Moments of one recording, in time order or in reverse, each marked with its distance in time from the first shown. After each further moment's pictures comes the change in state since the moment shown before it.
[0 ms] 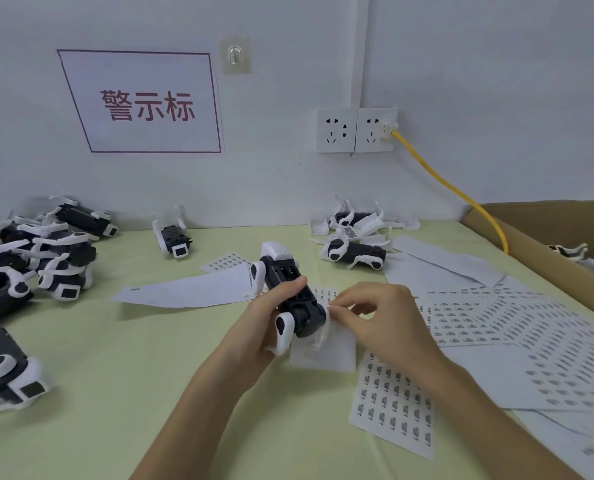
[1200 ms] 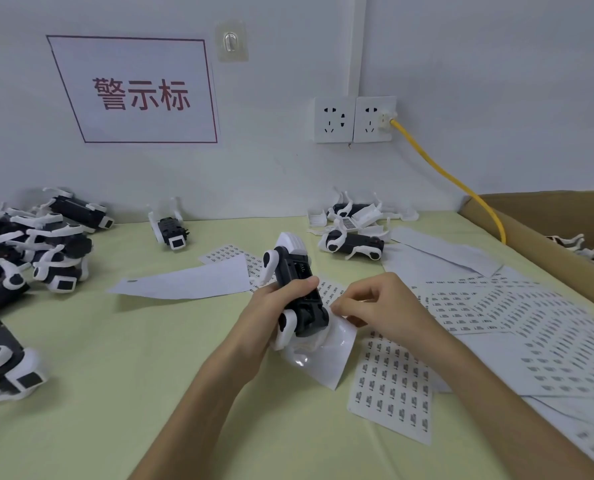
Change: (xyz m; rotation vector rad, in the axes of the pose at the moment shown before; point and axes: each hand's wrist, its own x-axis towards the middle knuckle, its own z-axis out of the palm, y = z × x) left_hand -0.002 -0.001 0.006 0.274 0.048 -0.016; right_hand 0.003 -0.016 -0.015 0.248 -0.272 0.383
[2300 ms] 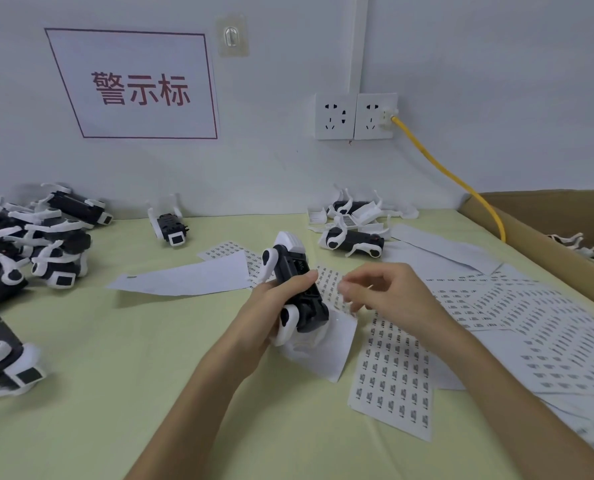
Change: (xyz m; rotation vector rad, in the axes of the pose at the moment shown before) left_hand -0.002 0.005 0.002 0.000 -0.037 -0.043; right_hand 0.007 0.009 -0.013 0.006 0.065 -0.089
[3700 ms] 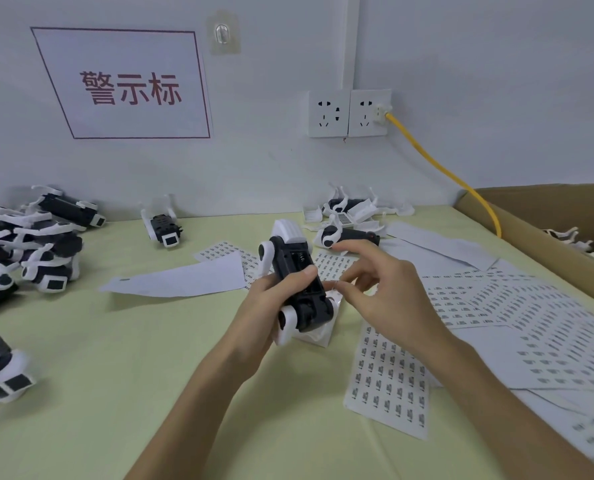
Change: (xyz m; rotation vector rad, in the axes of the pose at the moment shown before) left_hand -0.001 -0.001 0.005 -0.041 -0.073 0.184; right_hand -0.004 -0.001 0.011 -0.219 0.211 -0.316
